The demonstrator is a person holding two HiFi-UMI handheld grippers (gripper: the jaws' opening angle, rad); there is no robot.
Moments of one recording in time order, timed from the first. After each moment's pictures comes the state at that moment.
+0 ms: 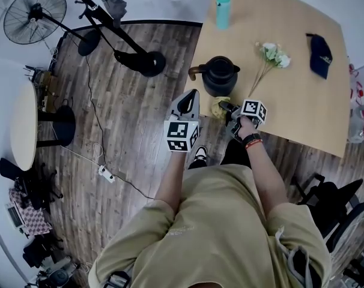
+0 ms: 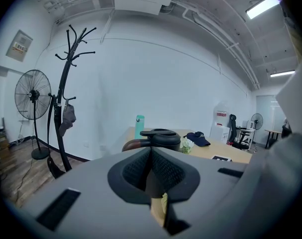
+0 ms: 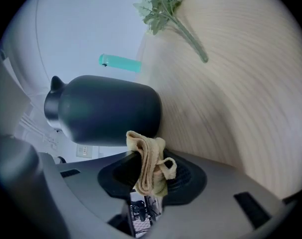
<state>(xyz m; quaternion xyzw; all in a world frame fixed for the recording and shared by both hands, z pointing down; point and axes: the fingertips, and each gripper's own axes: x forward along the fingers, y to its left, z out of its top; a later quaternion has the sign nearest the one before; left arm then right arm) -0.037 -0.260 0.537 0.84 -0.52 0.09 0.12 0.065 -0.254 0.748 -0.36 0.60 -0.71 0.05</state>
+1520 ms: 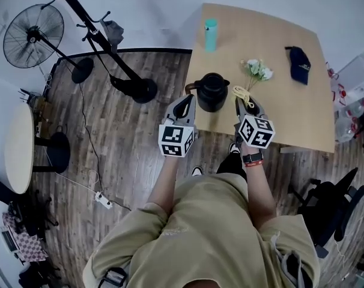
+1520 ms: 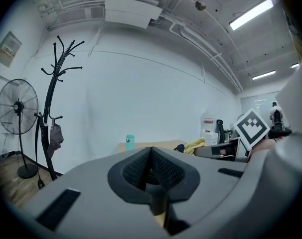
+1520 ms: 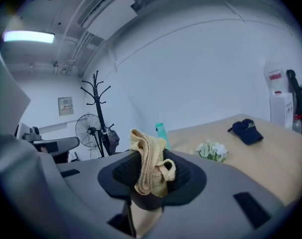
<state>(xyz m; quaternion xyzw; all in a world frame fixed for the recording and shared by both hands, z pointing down) -0.045 -0.239 0.447 0.88 -0.46 0.05 0.05 0.134 -0.244 0.499 -0.63 0.75 -0.20 -0.01</state>
